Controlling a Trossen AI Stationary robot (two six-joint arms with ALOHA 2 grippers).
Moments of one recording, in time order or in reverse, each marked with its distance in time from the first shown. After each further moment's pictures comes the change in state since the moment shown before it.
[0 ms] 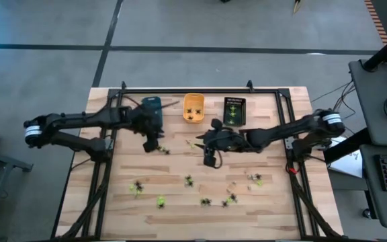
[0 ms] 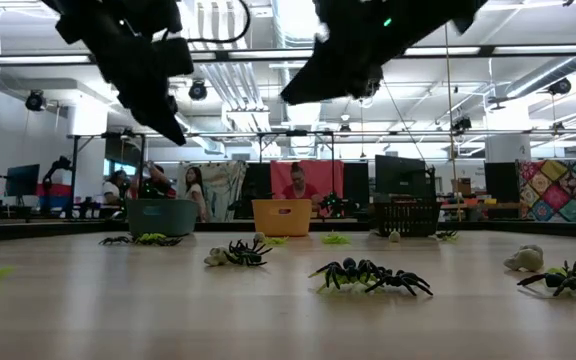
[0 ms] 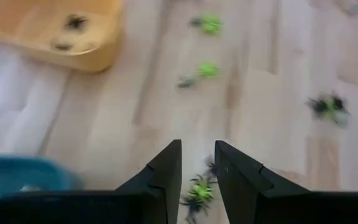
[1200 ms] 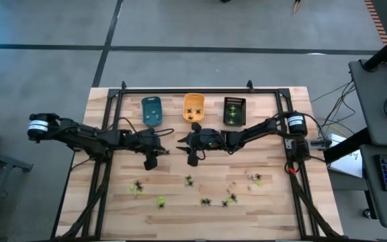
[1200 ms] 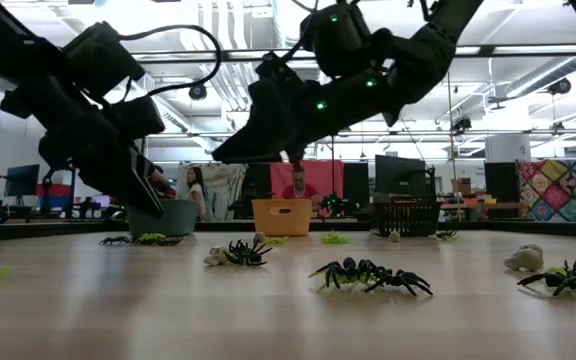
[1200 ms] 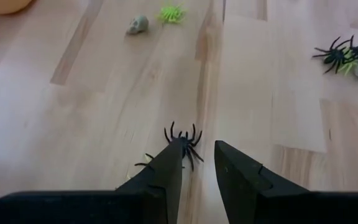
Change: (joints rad) left arm -0.213 0.058 -0.476 0.655 -0.117 -0.176; right arm -0.105 0.404 0.087 0.466 -0.247 -0.032
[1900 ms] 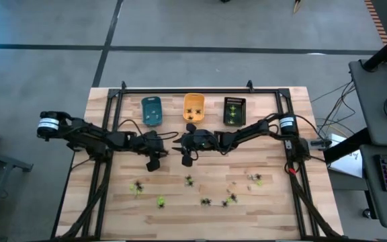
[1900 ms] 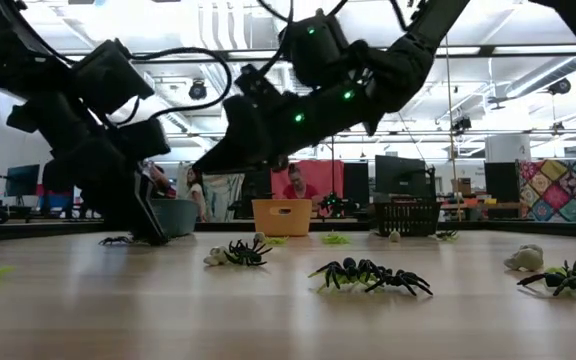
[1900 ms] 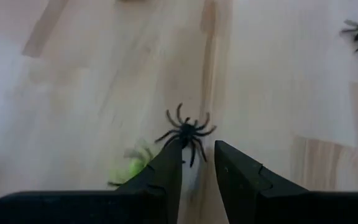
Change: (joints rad) left arm -0.006 0.158 -0.002 0.094 0.001 -0.026; right arm 0.000 0.091 0.099 -0.024 0.002 0.011
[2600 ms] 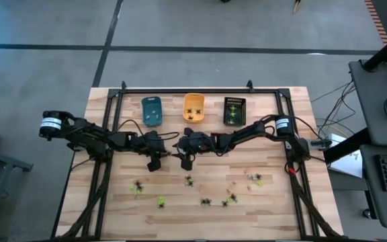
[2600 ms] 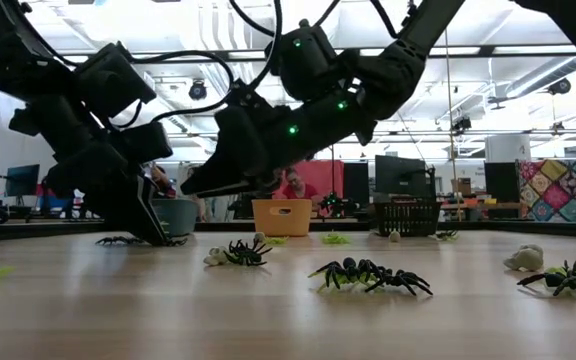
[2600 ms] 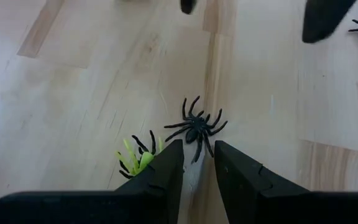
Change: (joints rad) left arm 0.000 0.040 0.001 0.035 -0.003 -0.002; right arm 0.007 0.048 0.046 -0.076 -0.074 0.062
